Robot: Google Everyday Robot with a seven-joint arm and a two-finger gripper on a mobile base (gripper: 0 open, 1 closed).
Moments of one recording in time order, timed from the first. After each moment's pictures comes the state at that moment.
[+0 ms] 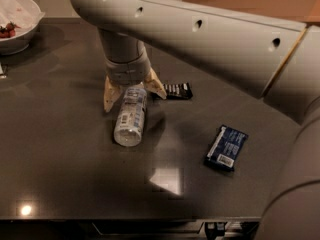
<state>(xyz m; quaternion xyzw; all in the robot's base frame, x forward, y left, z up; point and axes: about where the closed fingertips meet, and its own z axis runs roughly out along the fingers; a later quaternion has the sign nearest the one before) 0.545 0.054 0.851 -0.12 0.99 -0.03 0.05</state>
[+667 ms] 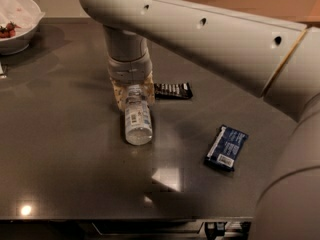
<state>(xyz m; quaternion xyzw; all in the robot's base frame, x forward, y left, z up) 0.547 0.058 0.847 -0.12 0.99 -0.01 0.03</state>
